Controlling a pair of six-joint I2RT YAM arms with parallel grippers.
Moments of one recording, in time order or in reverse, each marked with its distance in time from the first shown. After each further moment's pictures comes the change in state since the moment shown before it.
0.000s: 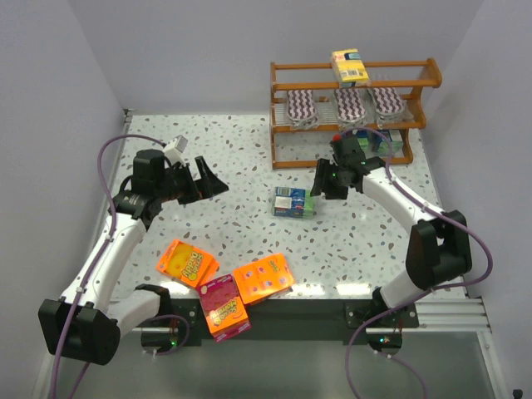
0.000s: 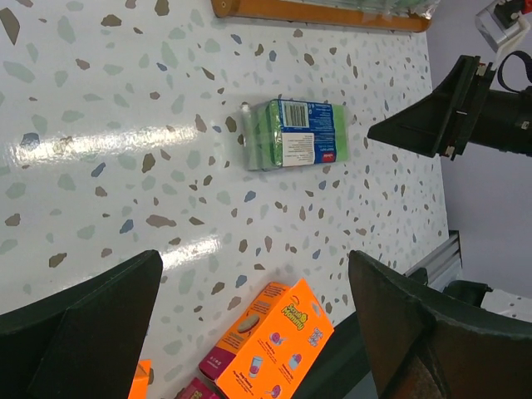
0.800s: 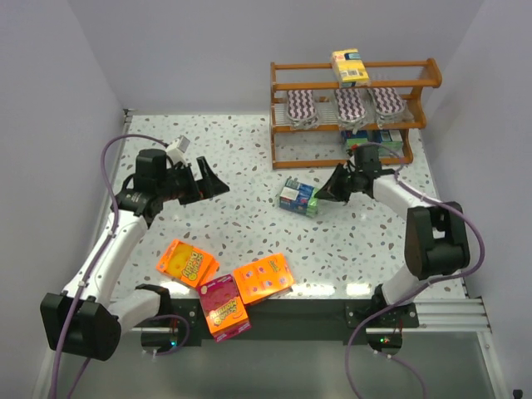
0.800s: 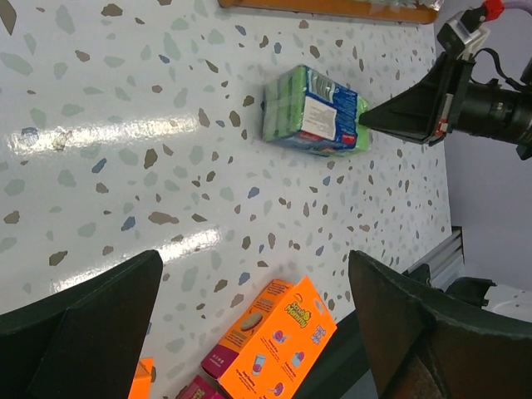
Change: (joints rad) left arm 0.000 0.028 0.000 -0.001 0.007 0.008; right arm -0.170 0.104 -0.163 0.302 -0.376 0.183
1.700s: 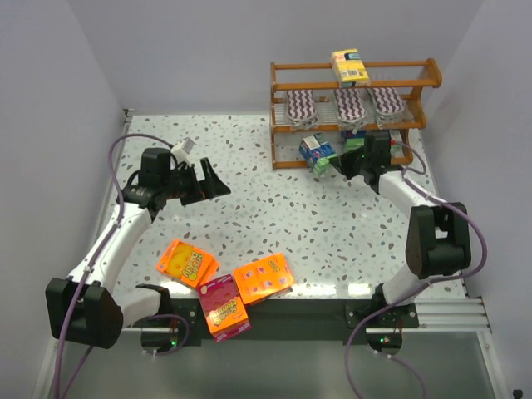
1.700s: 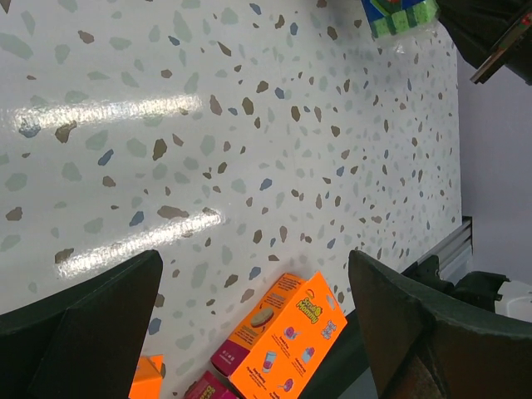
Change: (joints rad) left arm 0.006 0.074 0.001 0.000 0.018 0.031; right arm -0.075 -0.033 0.035 0.241 0.293 0.636
